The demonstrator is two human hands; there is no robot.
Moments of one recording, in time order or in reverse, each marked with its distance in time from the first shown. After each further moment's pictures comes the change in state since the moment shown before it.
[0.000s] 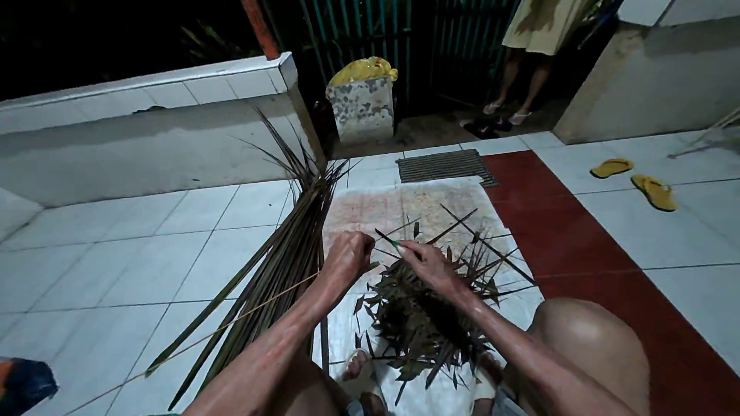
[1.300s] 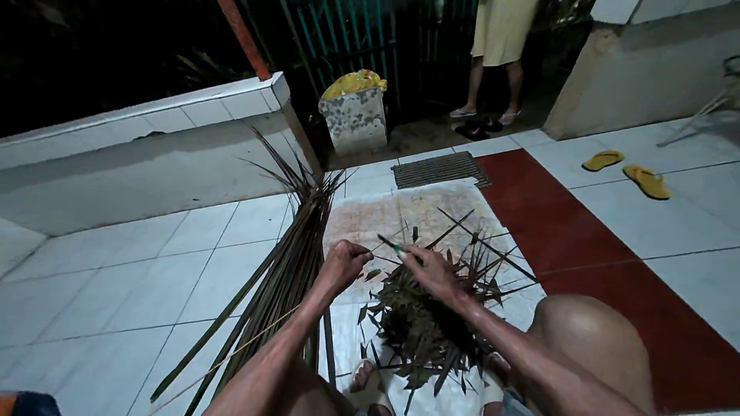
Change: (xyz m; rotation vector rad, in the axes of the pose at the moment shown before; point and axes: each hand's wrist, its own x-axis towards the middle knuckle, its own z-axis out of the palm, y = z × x) left_hand 0.003 -0.015 -0.004 -0.351 -0.069 -0.093; right_hand -0.007 0.003 -0.001 -0.030 0.095 0.005
